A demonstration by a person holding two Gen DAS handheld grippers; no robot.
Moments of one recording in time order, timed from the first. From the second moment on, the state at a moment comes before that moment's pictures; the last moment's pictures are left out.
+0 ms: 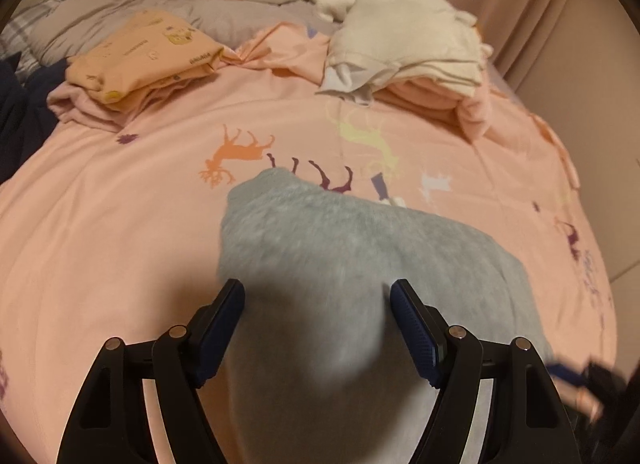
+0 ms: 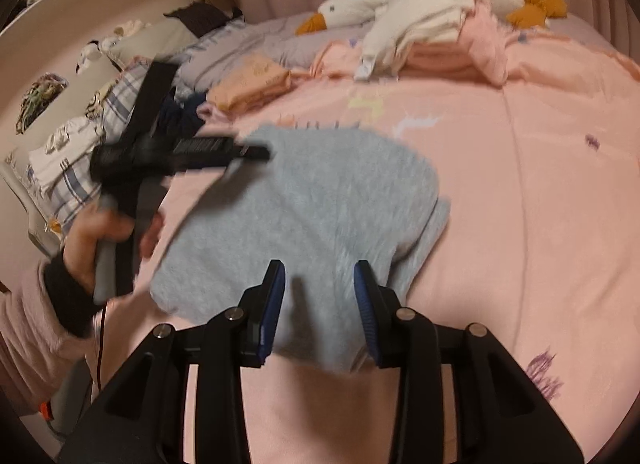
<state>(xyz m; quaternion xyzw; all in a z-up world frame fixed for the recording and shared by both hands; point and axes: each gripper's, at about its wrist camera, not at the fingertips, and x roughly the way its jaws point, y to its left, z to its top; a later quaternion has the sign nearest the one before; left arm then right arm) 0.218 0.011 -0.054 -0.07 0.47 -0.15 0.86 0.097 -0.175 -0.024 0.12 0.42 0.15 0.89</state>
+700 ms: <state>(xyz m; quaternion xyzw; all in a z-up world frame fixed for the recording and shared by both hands) 0.158 0.040 -0.087 -0.11 0.49 -0.21 0.84 0.179 -0.204 -0.071 0.23 0.47 0.10 0.85</state>
